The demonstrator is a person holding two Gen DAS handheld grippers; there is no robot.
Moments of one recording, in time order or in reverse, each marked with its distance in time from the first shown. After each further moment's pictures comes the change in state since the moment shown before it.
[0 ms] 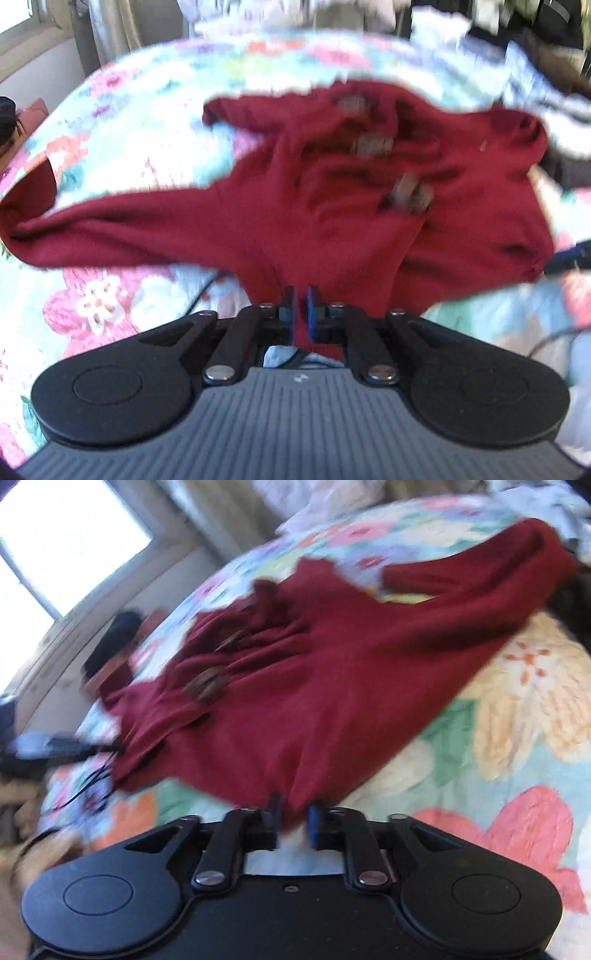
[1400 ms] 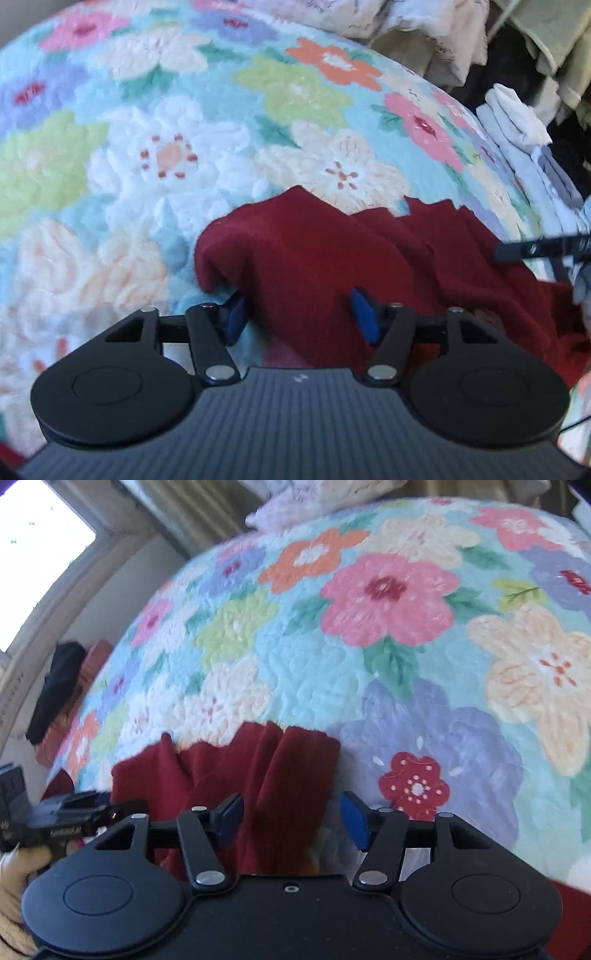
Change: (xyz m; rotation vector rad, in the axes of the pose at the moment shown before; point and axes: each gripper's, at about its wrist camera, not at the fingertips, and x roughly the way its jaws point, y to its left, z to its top) left arm 0.236 0.105 0.177 -0.317 0.058 -0.186; right arm 0.177 -0.048 0.315 0.012 0.169 -0.087
